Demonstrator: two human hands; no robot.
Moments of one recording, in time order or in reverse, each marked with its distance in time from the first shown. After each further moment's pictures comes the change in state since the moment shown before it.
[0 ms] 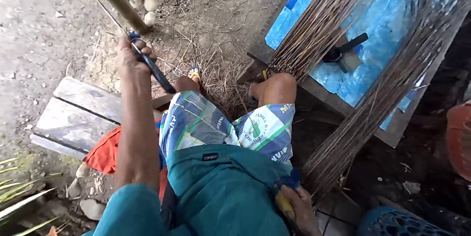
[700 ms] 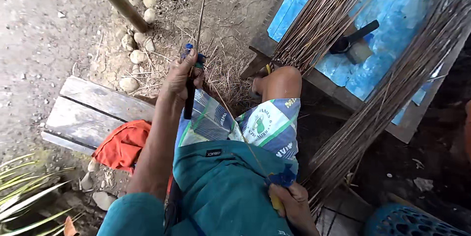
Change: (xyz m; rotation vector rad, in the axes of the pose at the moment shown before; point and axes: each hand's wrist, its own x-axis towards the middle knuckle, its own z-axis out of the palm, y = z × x) left_hand -0.088 -0.053 0.024 0.371 -0.545 -0.167; right_hand 0.007 0.000 0.026 -0.166 -0.171 -0.230
